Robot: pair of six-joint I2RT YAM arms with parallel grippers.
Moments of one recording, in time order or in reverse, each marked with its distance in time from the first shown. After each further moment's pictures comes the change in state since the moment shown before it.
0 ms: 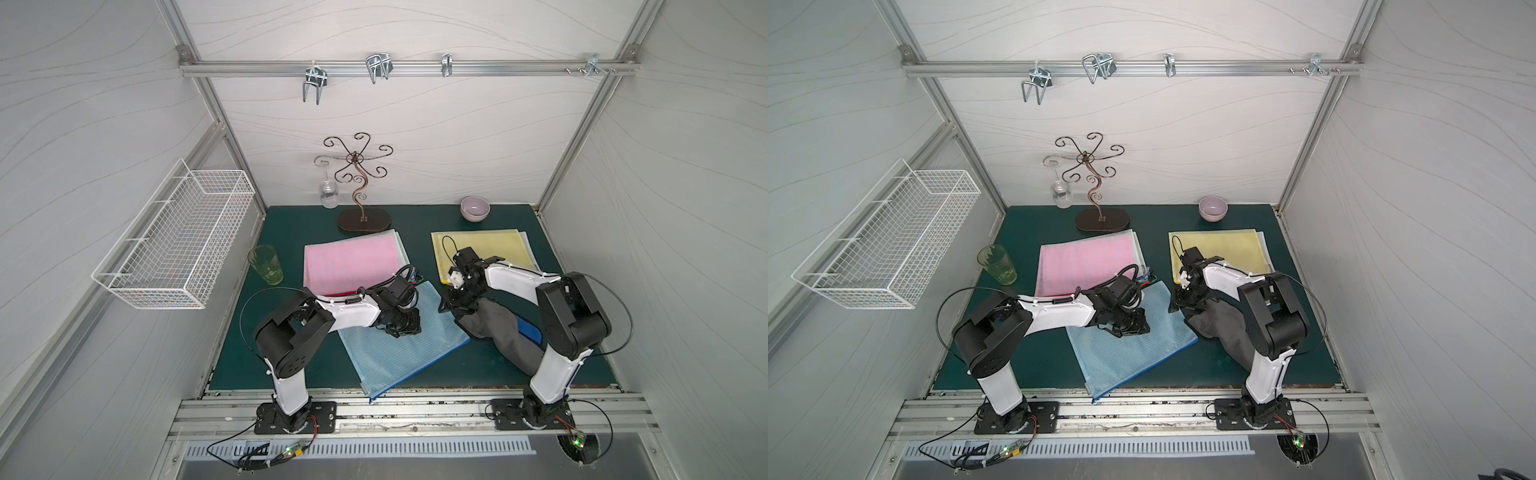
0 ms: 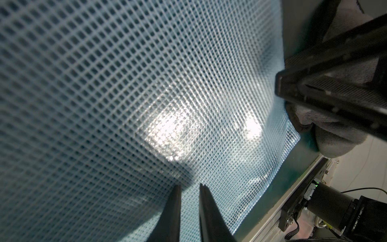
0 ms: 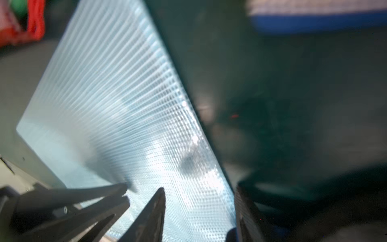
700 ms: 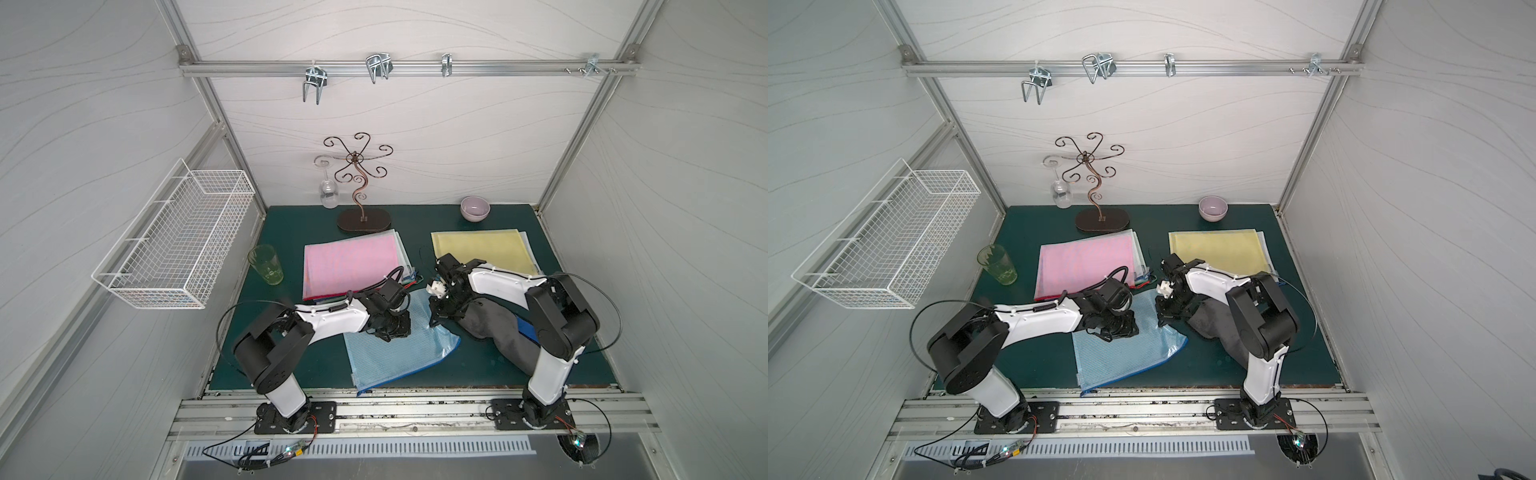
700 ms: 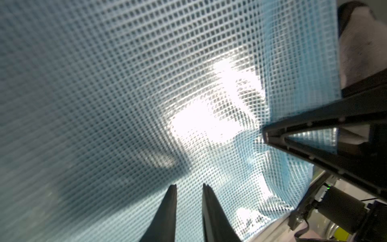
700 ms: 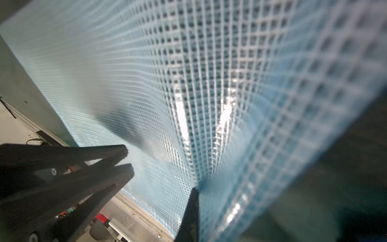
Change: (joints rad) left arm 0.018 -0.179 -0.077 -0.108 -0.076 -0.017; right arm 0.126 -0.004 0.107 -0.138 -0.049 -0.018
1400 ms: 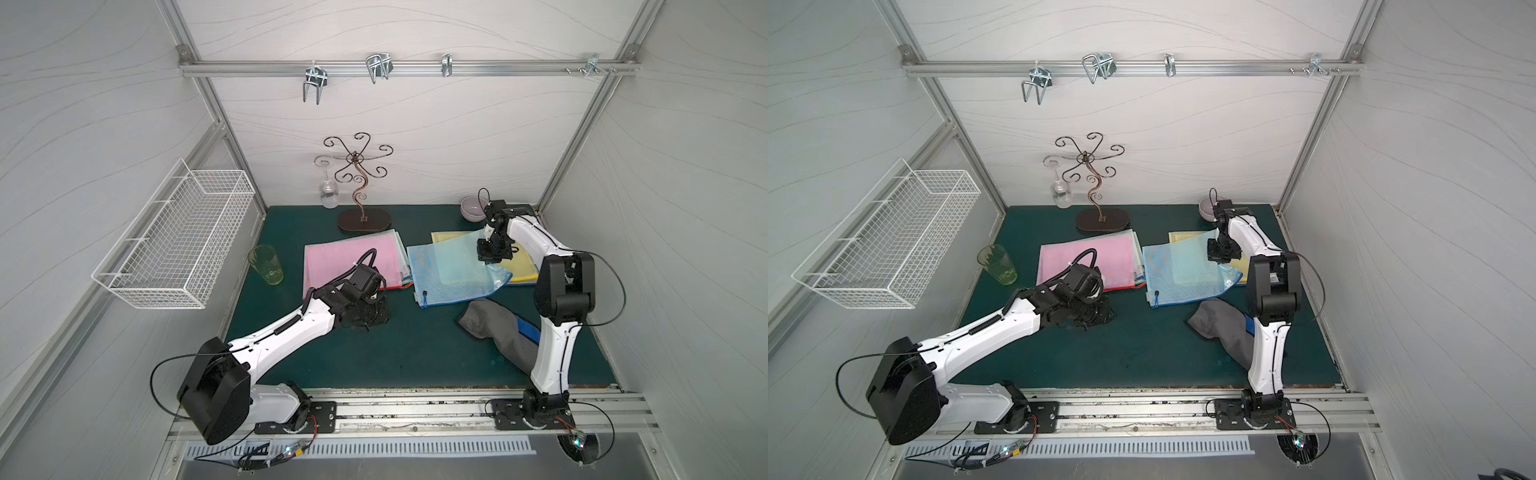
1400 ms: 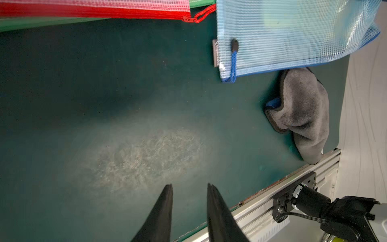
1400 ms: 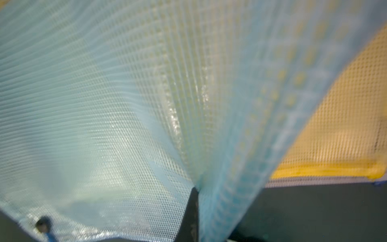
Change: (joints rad) left arm 0.117 -0.299 0.034 -0.277 -0.085 0.053; right arm -0.450 0.299 0.621 -0.243 0.516 -0.212
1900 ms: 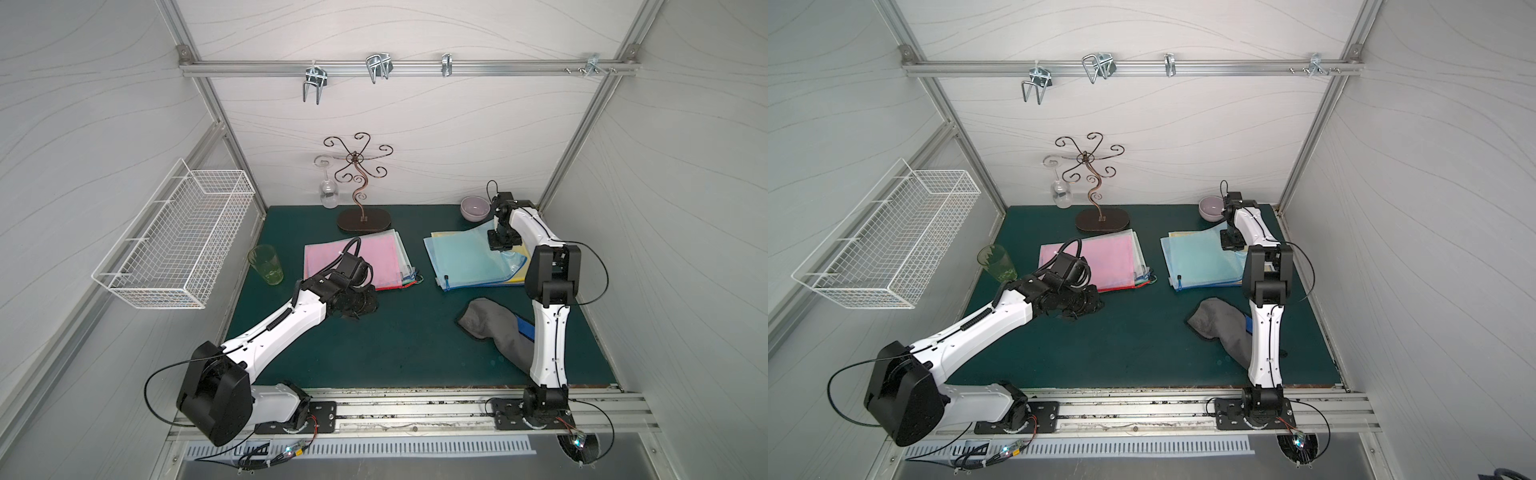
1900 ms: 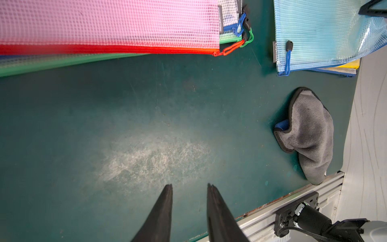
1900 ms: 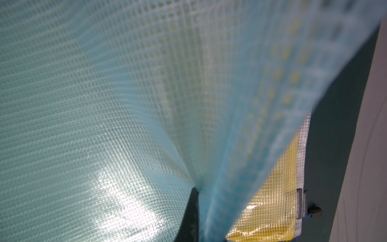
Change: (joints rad) left arm 0.128 0.006 0.064 -0.082 0.002 0.051; right arm -0.090 0.248 0.311 -0.037 0.179 -0.140
